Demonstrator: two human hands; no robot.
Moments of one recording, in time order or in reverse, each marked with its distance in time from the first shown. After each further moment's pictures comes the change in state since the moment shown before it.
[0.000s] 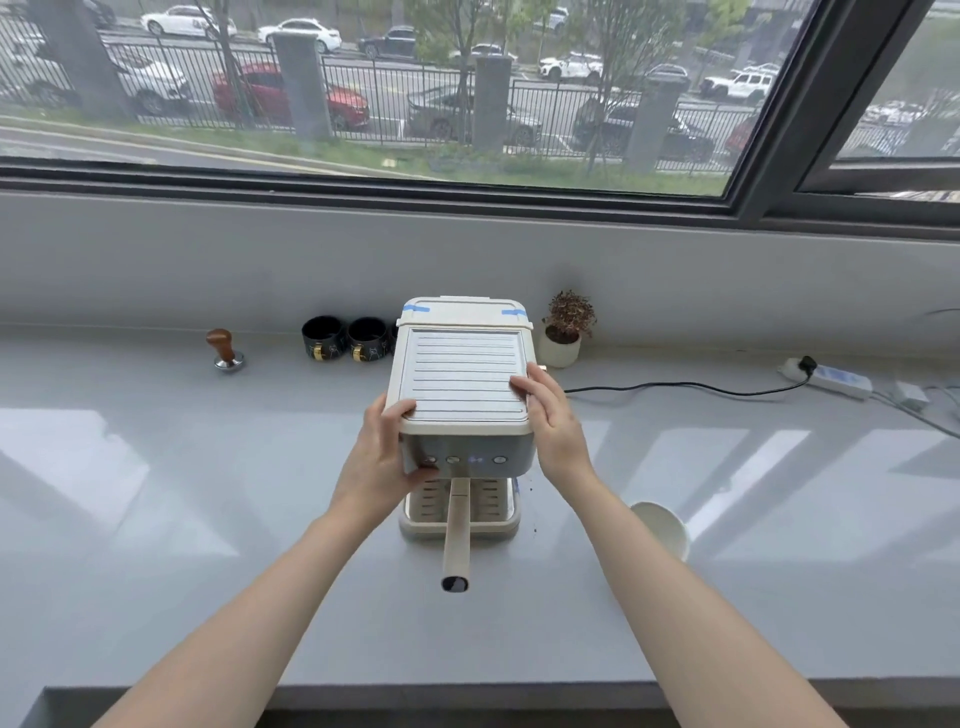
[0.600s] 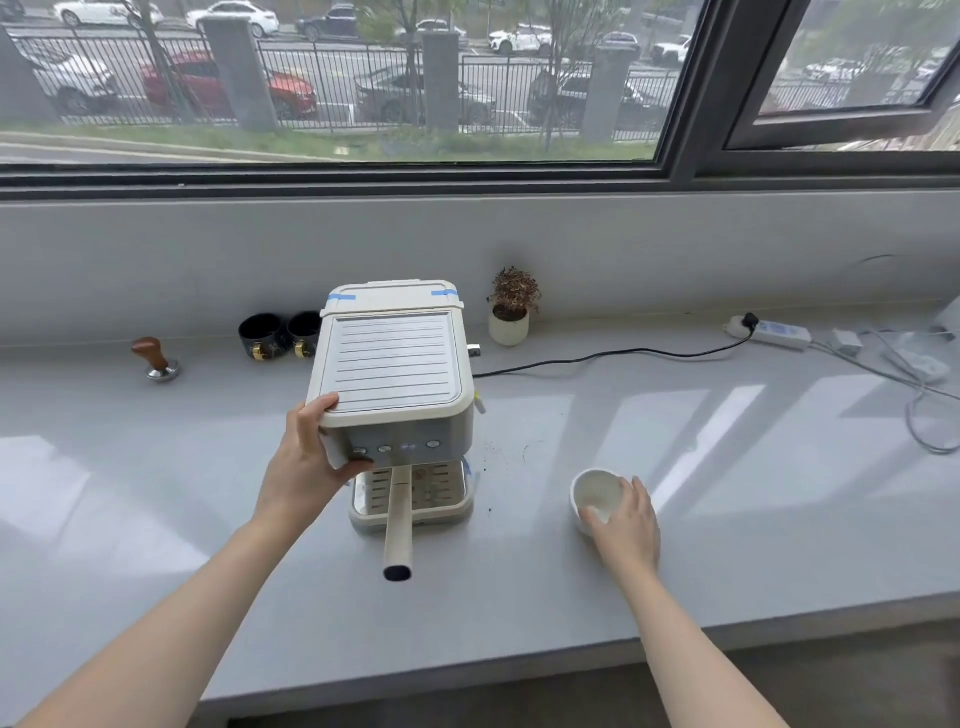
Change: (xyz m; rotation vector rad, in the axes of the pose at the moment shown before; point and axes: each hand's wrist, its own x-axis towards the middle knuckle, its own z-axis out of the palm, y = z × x) left_hand -0.002 -0.013 0.008 0.117 0.039 -0.008; right_hand -0.109 0.143 -0.108 -0.595 0.243 0.590
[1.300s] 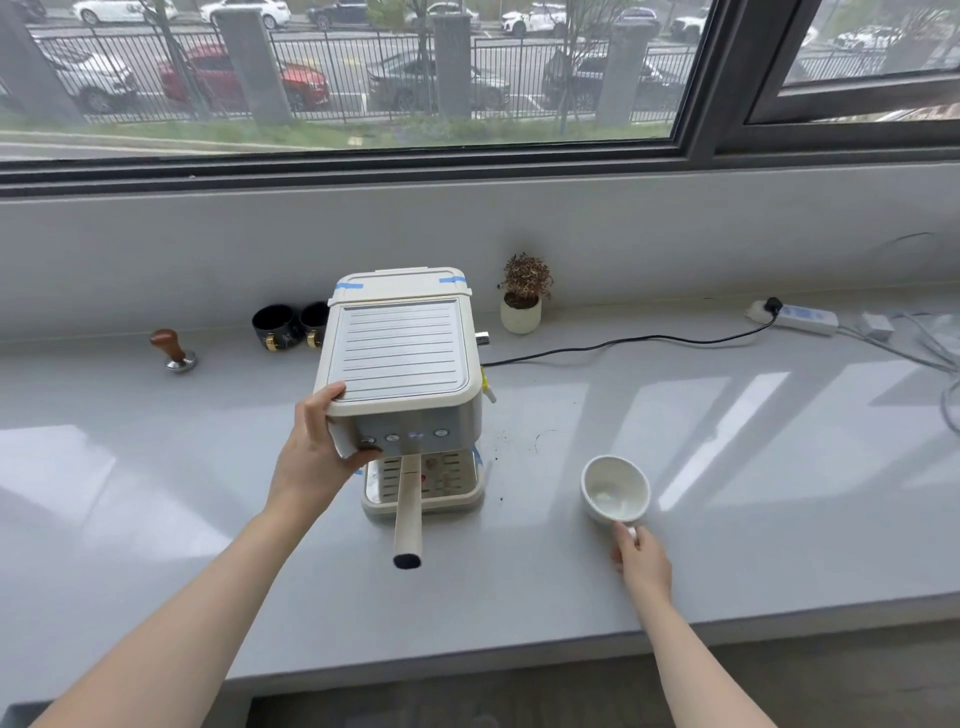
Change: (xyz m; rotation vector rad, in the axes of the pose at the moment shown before) left_hand -0.002 0.004 0.002 -0.014 -0.002 -0.037; right_hand -0.011 0.054 0.030 0.406 -0.044 0.211
